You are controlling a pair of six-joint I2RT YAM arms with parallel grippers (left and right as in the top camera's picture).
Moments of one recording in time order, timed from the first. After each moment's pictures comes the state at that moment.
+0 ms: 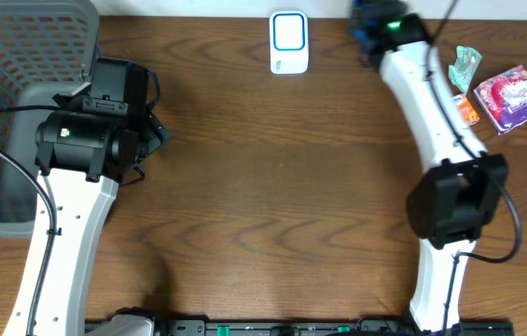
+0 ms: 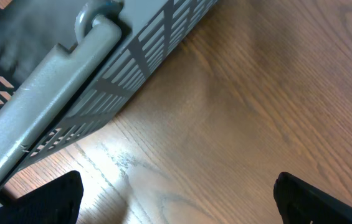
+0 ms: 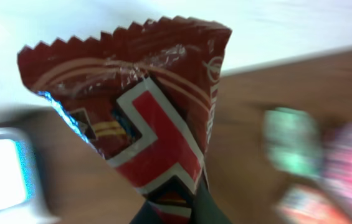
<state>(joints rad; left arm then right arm) -0.16 1.39 1.54 -1.35 -0.33 -0.83 0.22 2.19 2.15 -0.73 0.51 0.26</state>
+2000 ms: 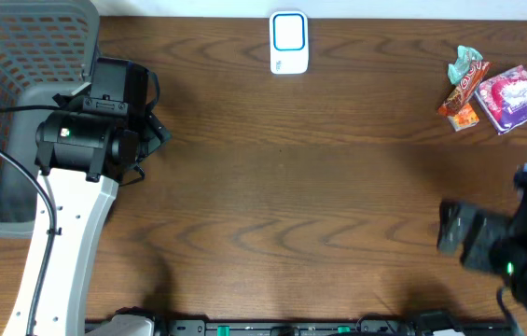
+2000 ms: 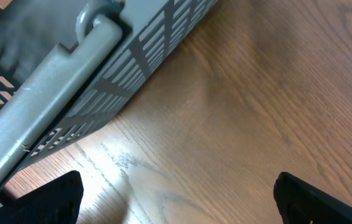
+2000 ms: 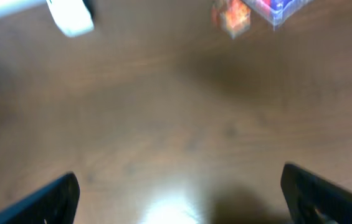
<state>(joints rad) -0.16 1.39 1.54 -1.35 -0.33 -0.83 0.15 0.88 1.58 -1.55 0.12 0.37</state>
